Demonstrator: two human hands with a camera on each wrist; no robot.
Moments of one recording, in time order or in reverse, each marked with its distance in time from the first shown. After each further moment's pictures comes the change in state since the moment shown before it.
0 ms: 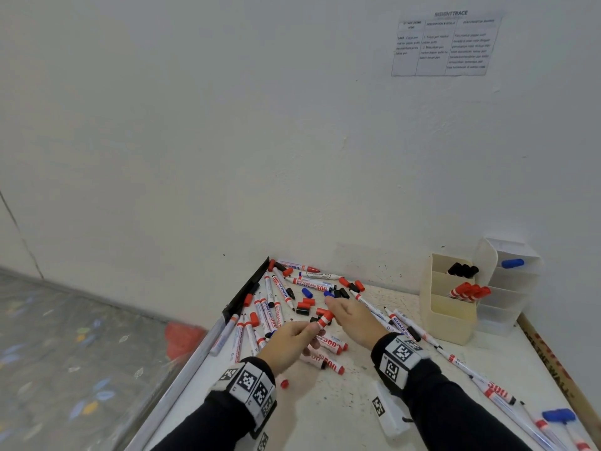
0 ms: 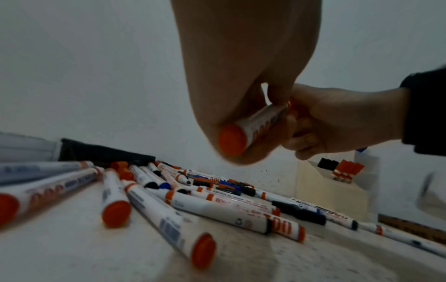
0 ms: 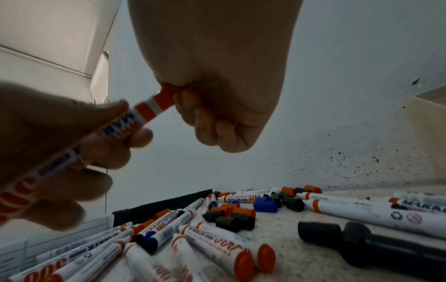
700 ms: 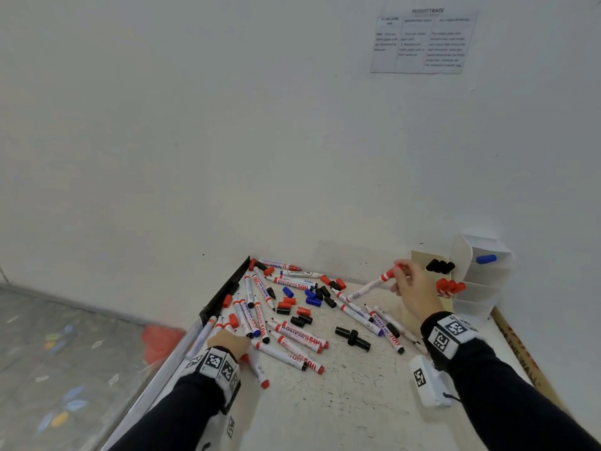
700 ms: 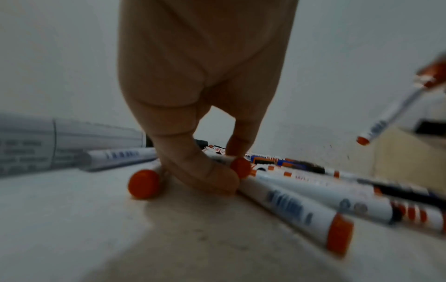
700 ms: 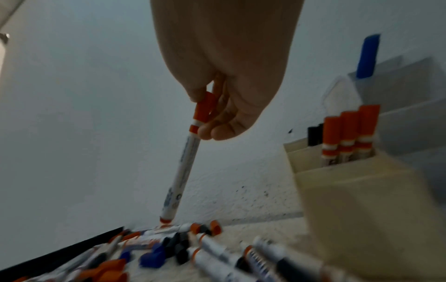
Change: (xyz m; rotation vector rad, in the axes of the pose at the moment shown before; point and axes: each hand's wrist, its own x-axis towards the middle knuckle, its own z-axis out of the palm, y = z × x) left_hand 0.045 -0.057 -0.031 0.085 0.381 -0.612; right_hand -0.005 0.062 -0.107 0.143 0.572 0.089
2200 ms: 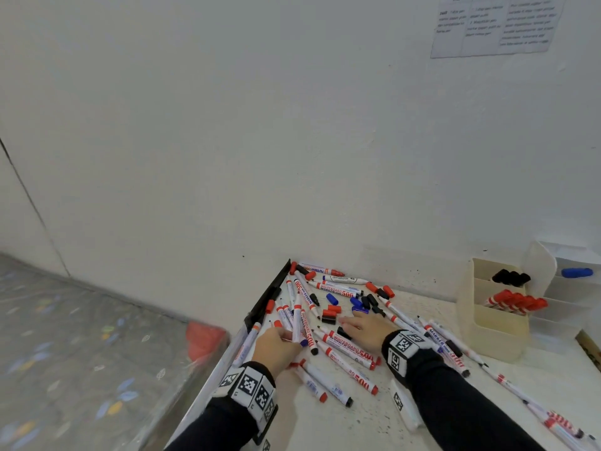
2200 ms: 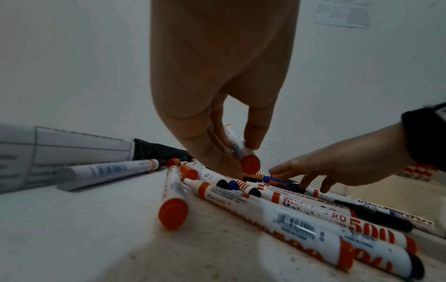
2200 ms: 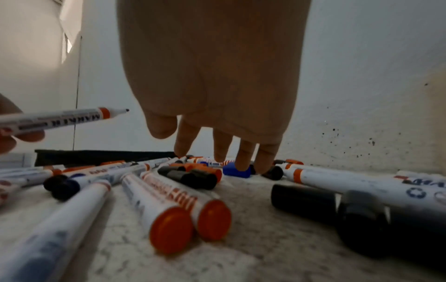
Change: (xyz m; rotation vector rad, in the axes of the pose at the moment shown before) left_hand -0.003 -0.002 -0.019 -0.139 -0.127 0.275; right_hand -0.009 0.003 0.154 -0.815 -0.902 -0.026
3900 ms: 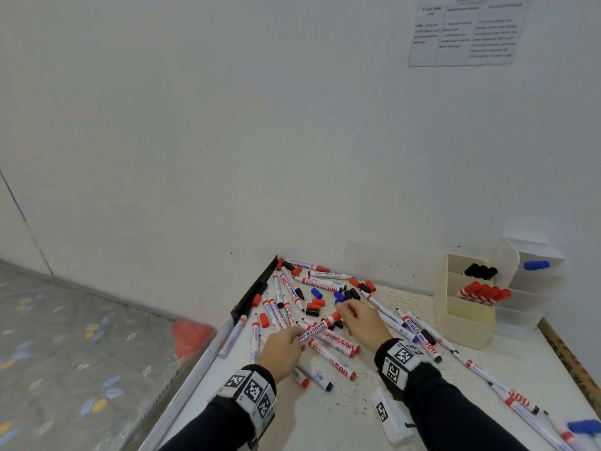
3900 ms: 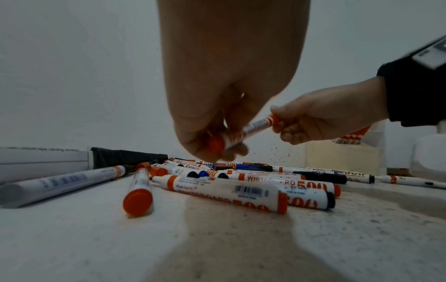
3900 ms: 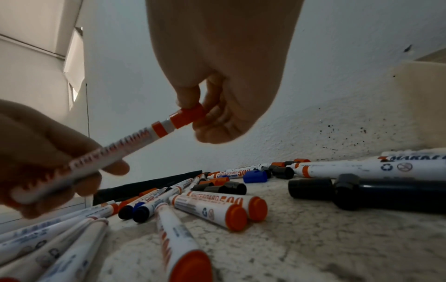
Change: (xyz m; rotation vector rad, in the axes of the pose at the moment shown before) left_hand -0.035 0.013 0.029 0.339 -0.082 0.324; right_hand -0.046 -0.009 0.006 0.685 0.440 -0.080
